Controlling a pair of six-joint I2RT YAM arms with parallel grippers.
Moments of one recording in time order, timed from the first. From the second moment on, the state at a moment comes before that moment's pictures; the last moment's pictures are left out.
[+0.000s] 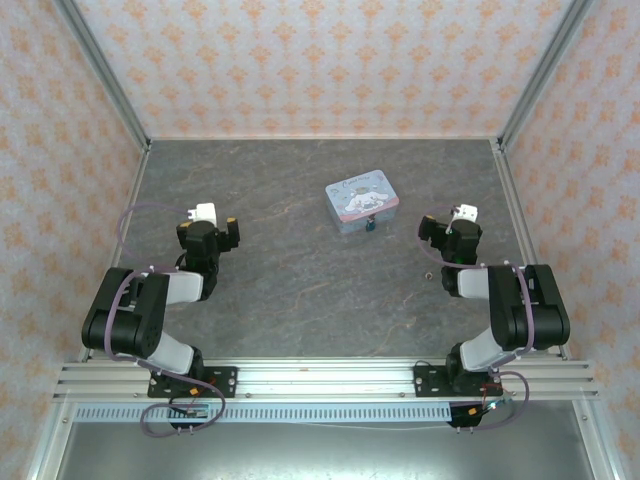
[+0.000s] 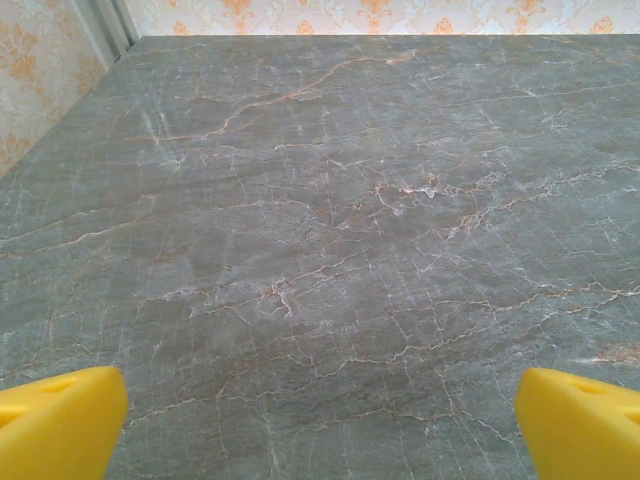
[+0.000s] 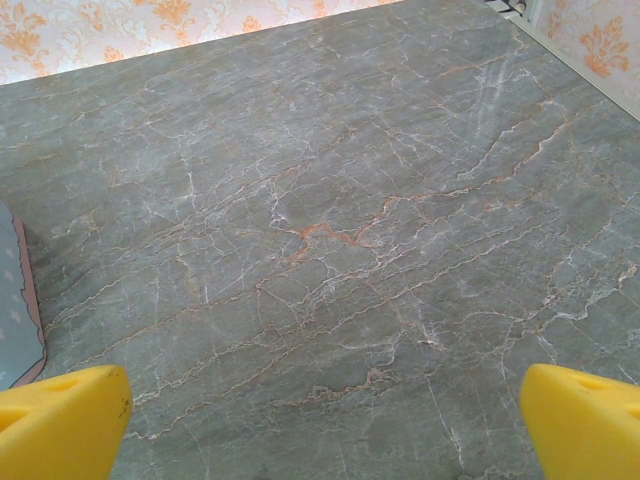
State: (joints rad) left arm -0.06 1.50 0.41 0.67 -0.31 -0.07; right arm 0.00 1.52 0.41 0.69 0.14 0.18
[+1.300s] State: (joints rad) left arm -0.63 1.14 0.59 0.04 -0.21 -0.52; right arm 0.20 1.30 0.76 -0.66 0.19 0.60
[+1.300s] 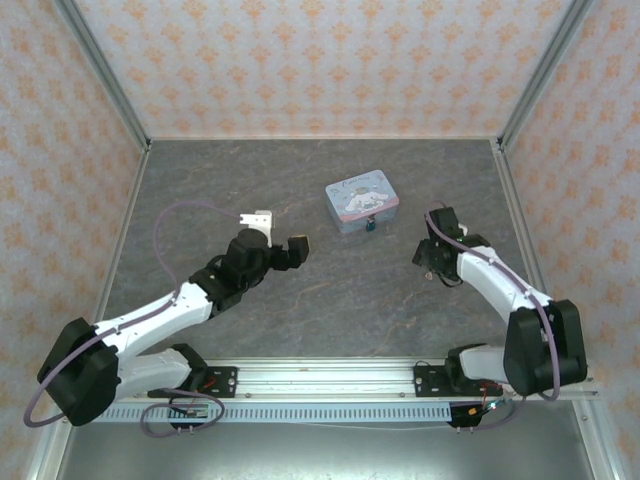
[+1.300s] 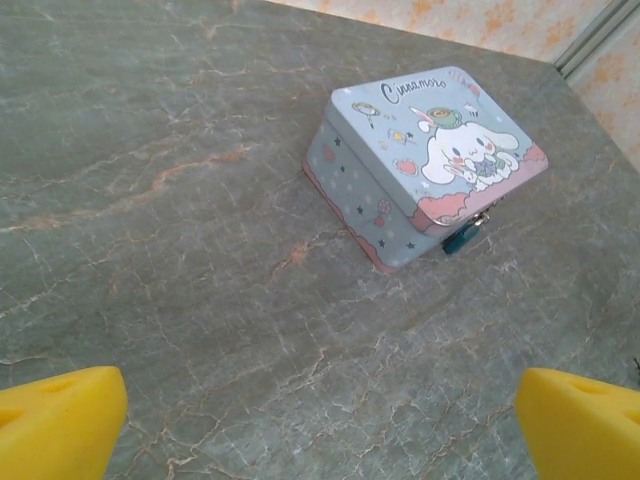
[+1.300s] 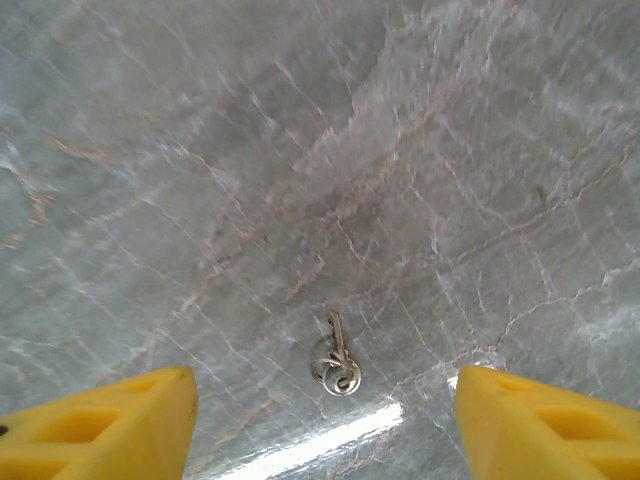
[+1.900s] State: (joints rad) left arm -0.64 1.17 0.59 0.06 -0.19 -0.53; right arm 0.21 1.48 0.76 -0.66 0.17 0.66
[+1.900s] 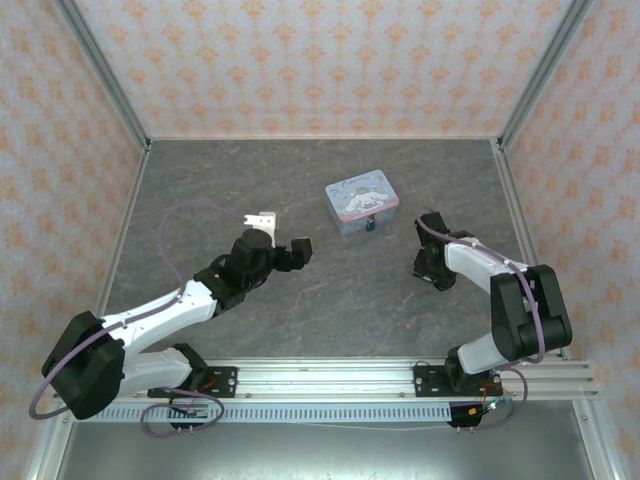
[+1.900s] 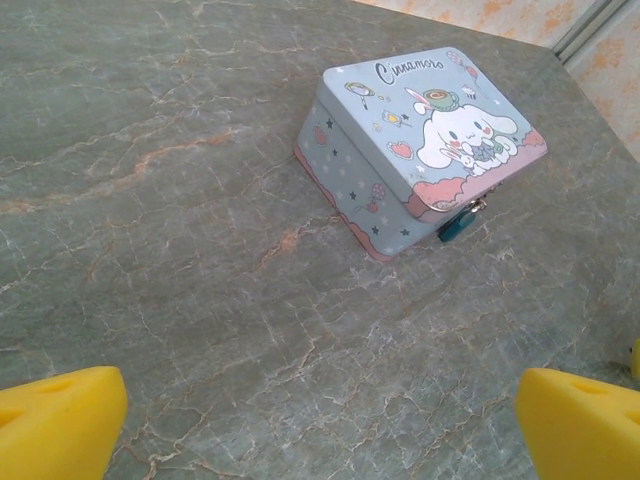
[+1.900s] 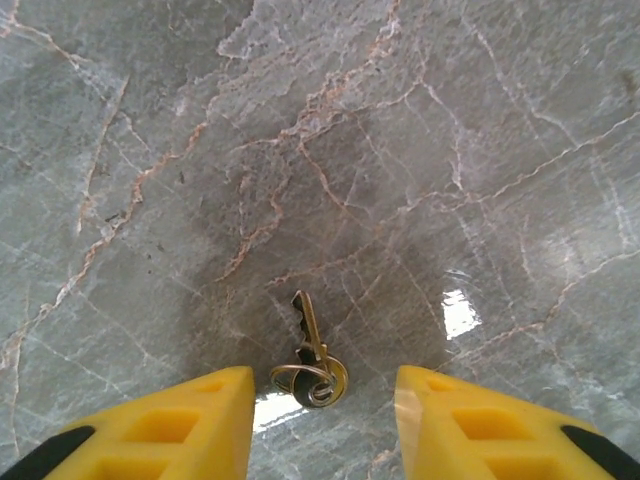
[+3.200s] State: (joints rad) left arm -0.65 1.17 0.63 0.02 -0.19 -0.61; right arm 0.22 1.36 0.72 -0.57 0.07 0.63
